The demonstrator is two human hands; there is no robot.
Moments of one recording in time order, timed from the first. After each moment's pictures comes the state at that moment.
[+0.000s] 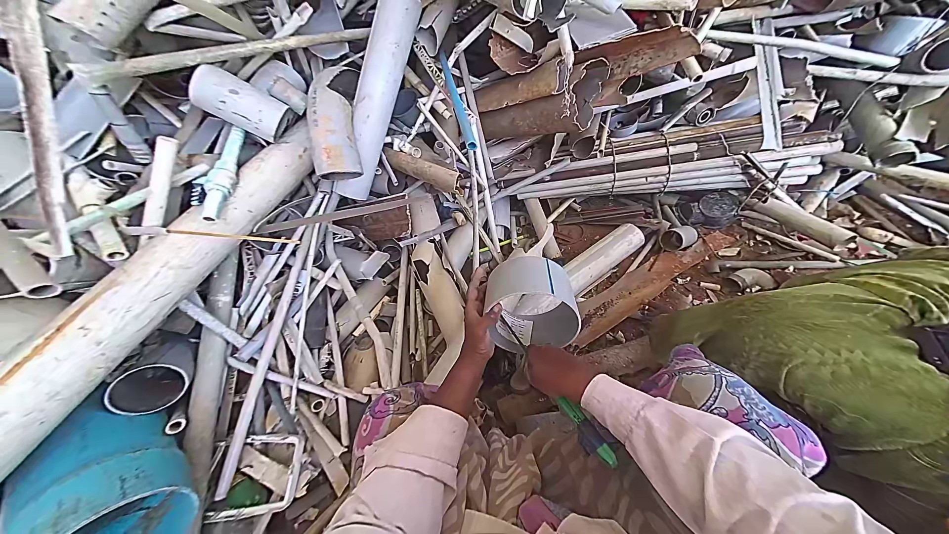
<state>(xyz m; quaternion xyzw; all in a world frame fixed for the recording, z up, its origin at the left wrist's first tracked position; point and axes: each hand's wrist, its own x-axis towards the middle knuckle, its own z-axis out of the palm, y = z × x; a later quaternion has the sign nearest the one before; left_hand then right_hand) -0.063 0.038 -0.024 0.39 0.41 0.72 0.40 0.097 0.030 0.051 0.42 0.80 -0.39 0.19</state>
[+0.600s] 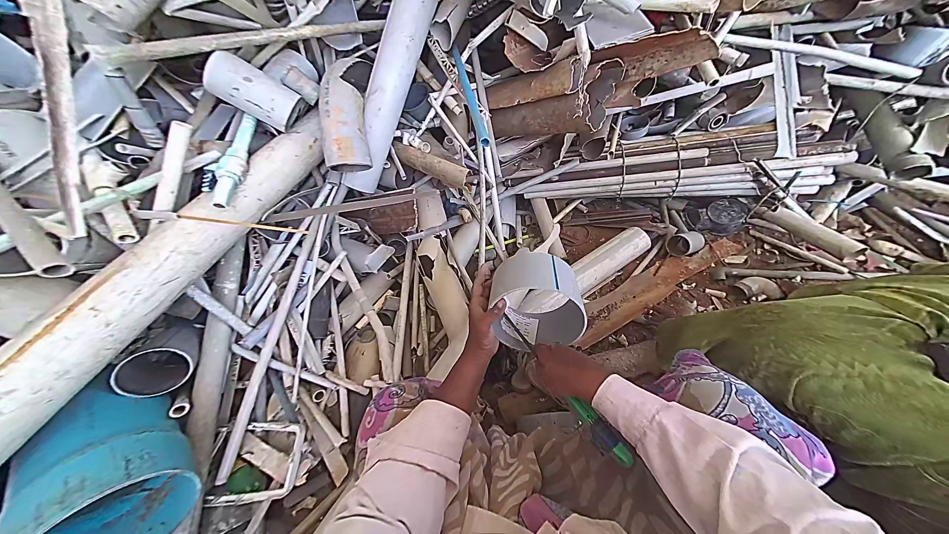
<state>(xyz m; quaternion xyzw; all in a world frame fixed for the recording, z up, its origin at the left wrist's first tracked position) -0.065 0.037 -0.021 0.36 0.41 0.73 0.41 0.100 0.031 0.056 0.42 0.81 -0.35 0.21</state>
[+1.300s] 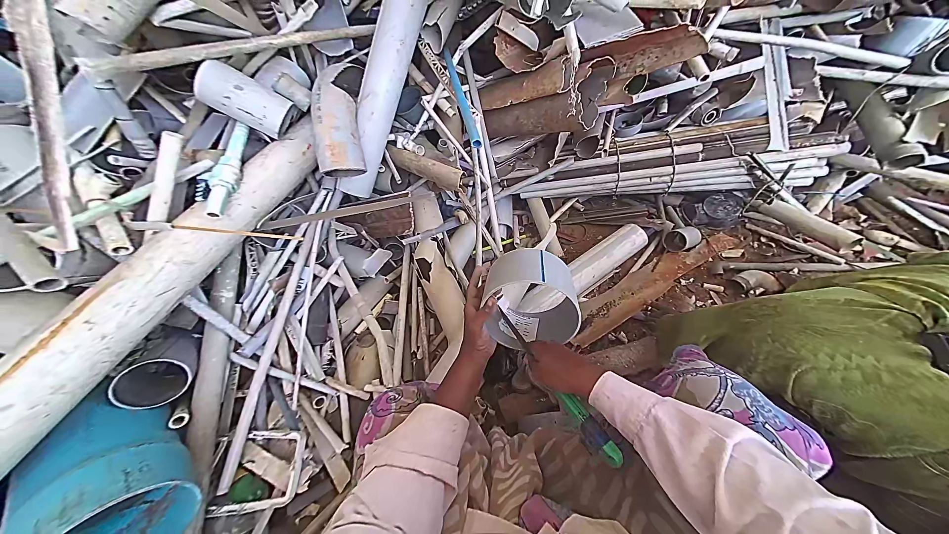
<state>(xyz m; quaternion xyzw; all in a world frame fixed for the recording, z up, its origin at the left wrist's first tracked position) -0.067 0.038 -0.022 0.33 0.39 0.75 0.43 0.098 0.035 0.053 0.41 0.79 -0.42 0.16</state>
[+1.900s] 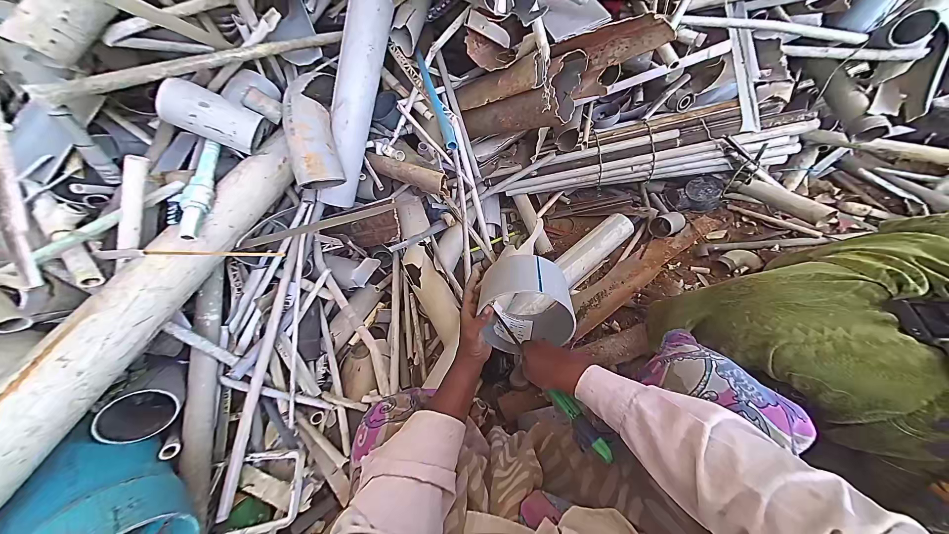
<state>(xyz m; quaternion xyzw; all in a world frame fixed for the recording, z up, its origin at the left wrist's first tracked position) -0.060 0.038 -0.028 0.39 0.37 0.72 0.44 0.098 0.034 0.048 0.43 0.79 -0.41 0.18</state>
